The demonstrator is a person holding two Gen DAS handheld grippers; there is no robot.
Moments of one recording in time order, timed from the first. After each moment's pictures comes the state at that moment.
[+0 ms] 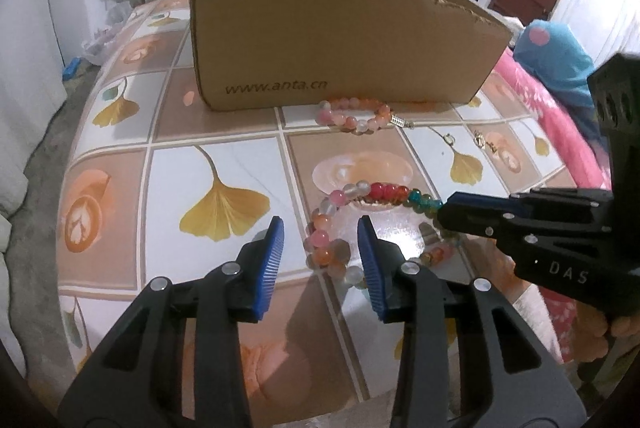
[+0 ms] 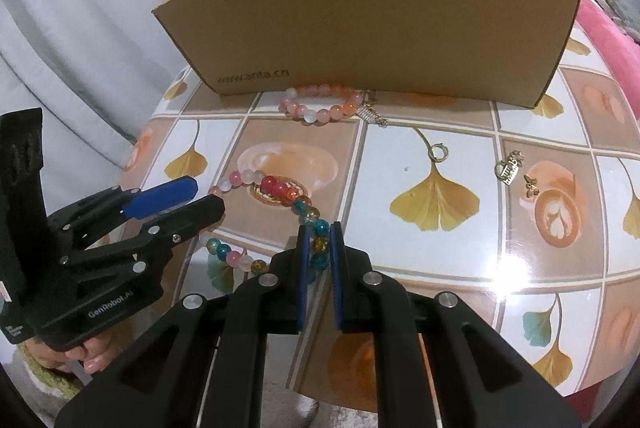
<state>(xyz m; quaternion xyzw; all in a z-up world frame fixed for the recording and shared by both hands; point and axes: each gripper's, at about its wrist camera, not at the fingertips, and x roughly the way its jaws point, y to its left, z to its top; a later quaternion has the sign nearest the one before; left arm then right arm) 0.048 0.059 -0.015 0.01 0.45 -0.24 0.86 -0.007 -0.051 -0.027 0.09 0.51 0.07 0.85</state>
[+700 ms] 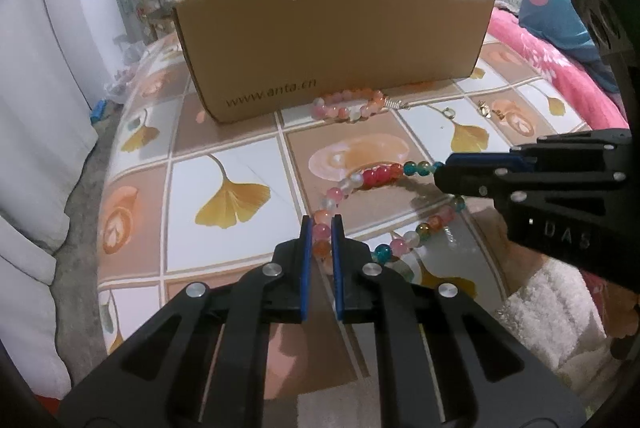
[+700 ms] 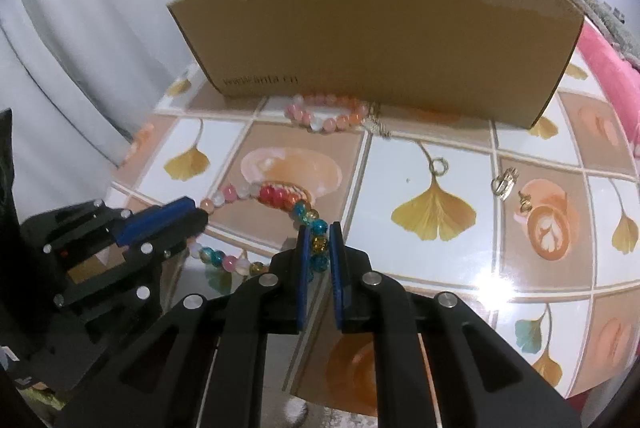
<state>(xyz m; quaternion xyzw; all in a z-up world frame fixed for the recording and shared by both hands) 0.015 0.044 -0.005 0.11 0.41 -0.21 0.88 -0.010 -0.037 -0.020 0.06 0.47 0.06 0.88</state>
